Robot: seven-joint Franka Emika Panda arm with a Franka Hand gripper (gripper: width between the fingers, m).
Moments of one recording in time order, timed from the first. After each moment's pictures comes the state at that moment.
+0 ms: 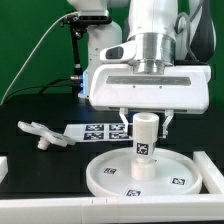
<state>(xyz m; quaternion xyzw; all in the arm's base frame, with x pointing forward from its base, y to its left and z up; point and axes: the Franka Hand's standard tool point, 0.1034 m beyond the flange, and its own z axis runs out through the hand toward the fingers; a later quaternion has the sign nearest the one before) 0.555 0.044 0.076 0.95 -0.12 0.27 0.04</state>
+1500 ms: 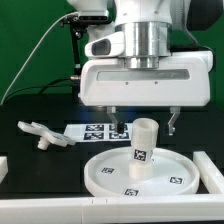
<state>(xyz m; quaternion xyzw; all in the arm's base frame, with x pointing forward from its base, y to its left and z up) 0.575 0.032 0.090 0.99 -0.15 0.08 -0.01</state>
